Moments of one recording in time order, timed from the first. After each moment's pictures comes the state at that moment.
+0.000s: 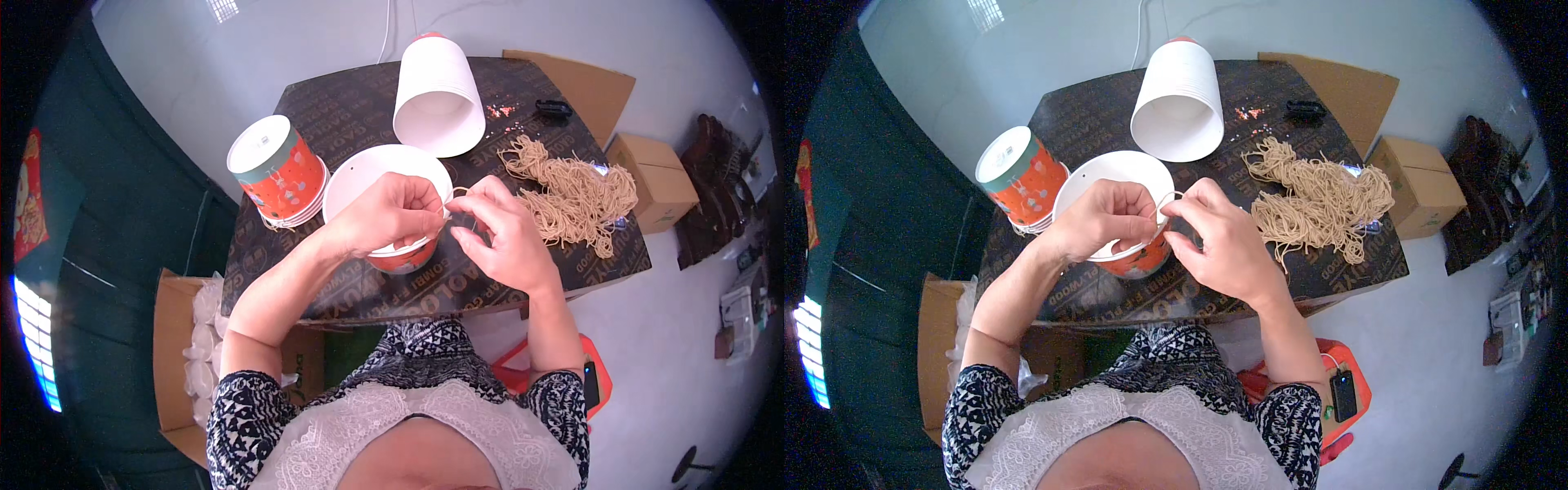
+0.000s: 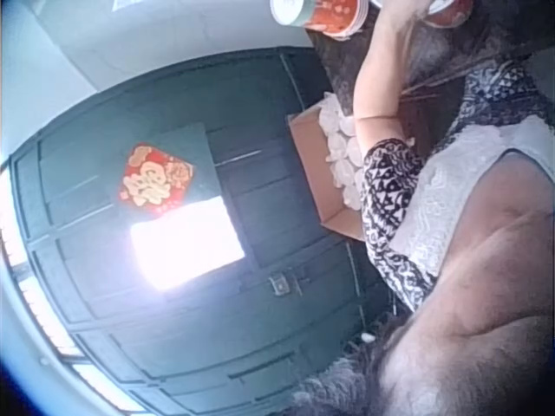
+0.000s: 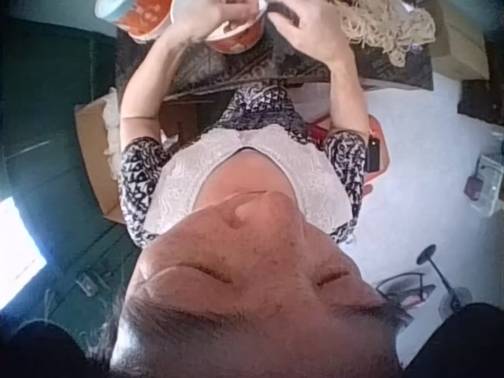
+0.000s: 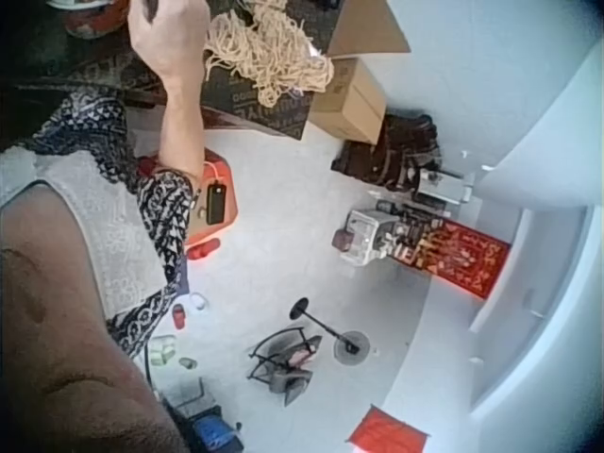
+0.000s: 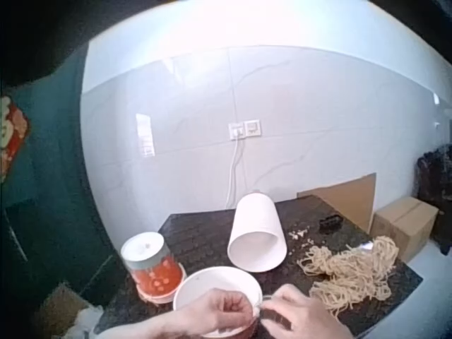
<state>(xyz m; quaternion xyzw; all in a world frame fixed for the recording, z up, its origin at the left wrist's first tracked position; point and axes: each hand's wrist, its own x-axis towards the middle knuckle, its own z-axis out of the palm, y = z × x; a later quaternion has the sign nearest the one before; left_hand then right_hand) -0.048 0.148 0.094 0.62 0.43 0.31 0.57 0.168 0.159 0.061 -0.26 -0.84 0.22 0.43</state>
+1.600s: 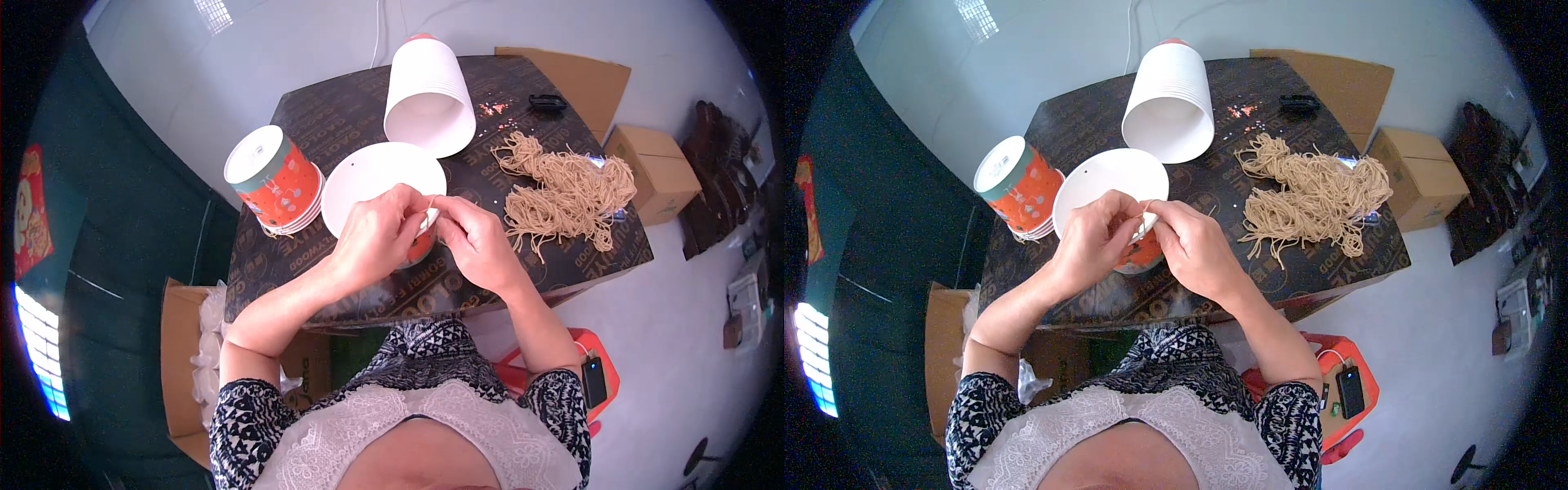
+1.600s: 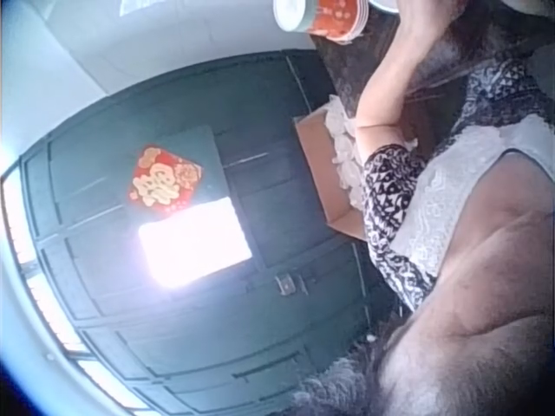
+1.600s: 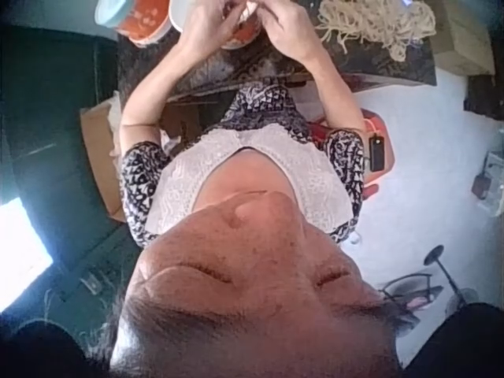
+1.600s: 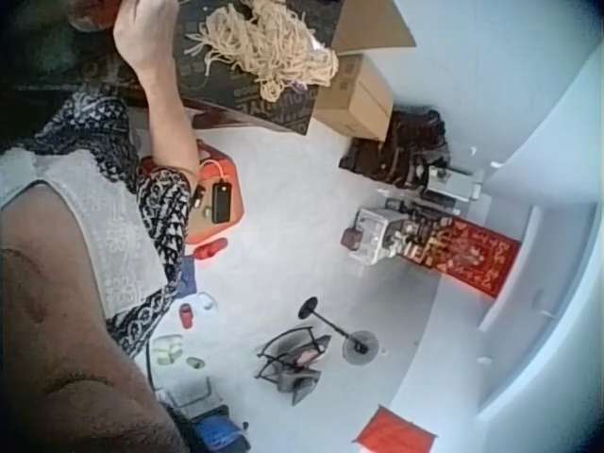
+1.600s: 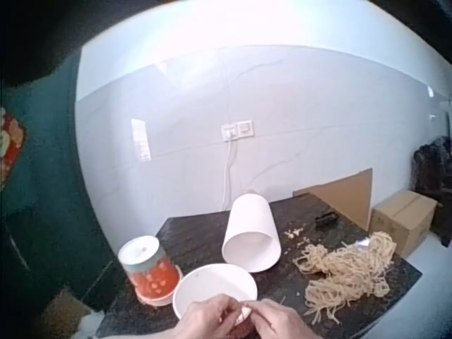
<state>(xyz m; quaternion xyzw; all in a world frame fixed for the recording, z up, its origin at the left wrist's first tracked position) -0.028 0.123 0.078 0.77 0.52 0.35 0.14 0.146 0.158 0.033 -0.25 -0.76 0.33 0.50</state>
